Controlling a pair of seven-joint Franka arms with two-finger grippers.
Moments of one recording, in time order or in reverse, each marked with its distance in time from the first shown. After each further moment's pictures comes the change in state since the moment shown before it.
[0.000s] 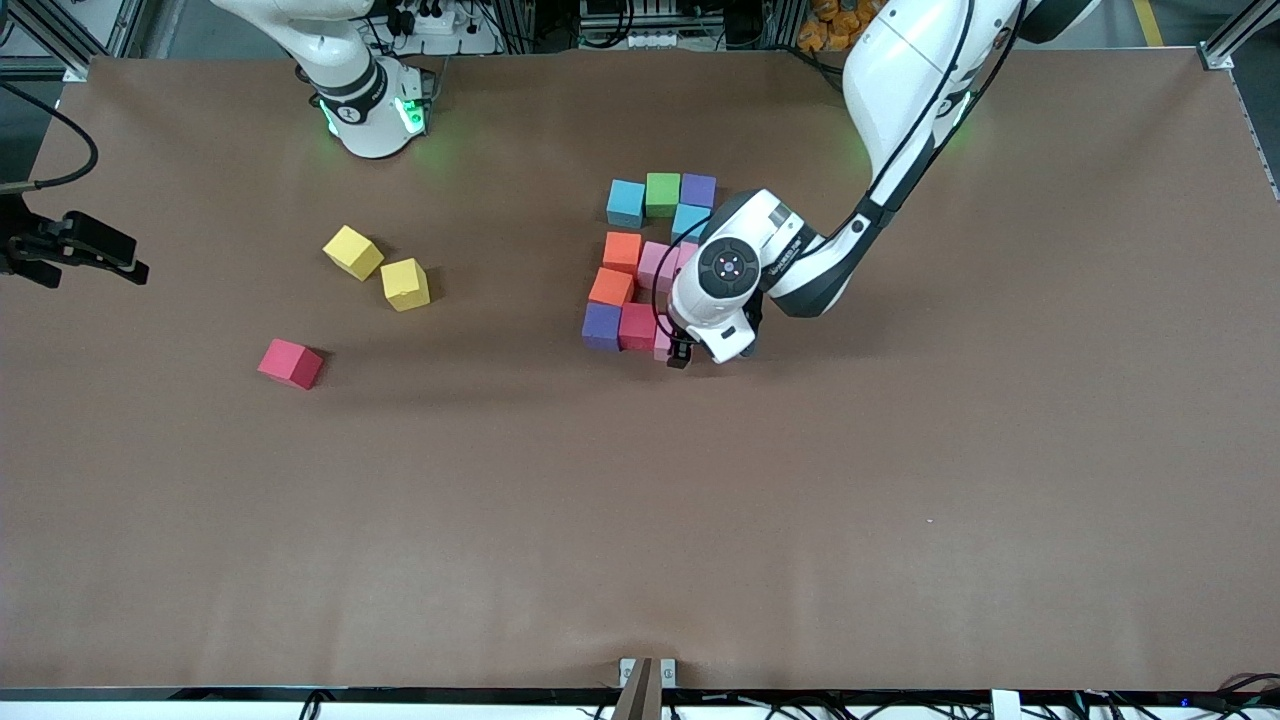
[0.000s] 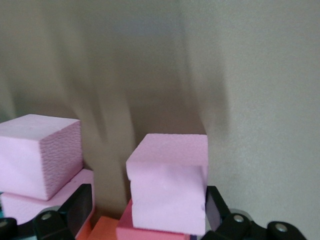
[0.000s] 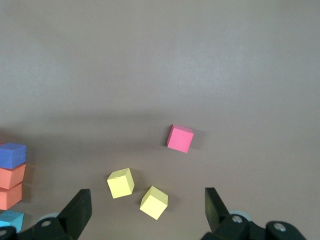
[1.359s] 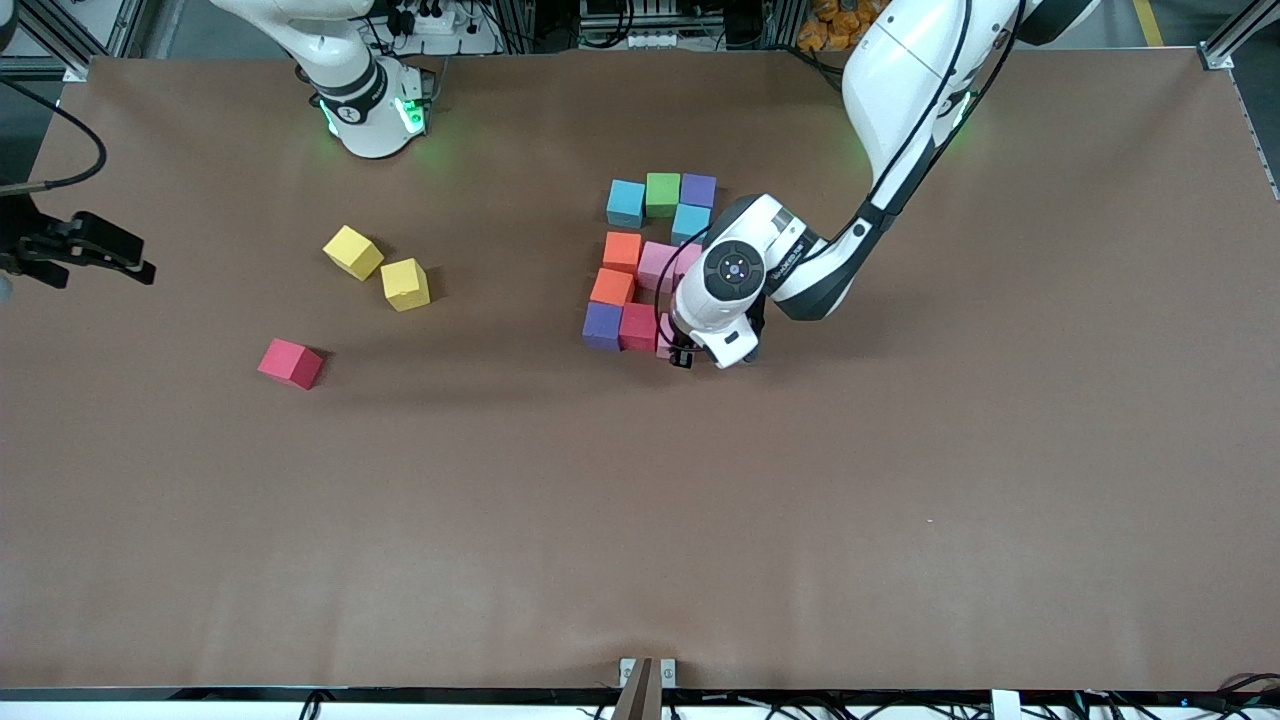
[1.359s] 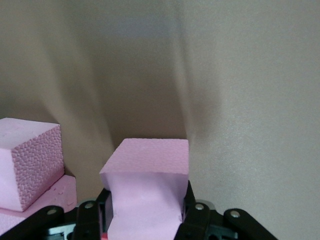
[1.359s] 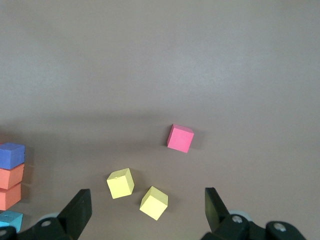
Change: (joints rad) left arm -0.019 0.024 0.037 -0.008 -0.023 0.081 0.004; right arm 0.001 -0.008 -0.002 -0.023 0.000 0.014 0.000
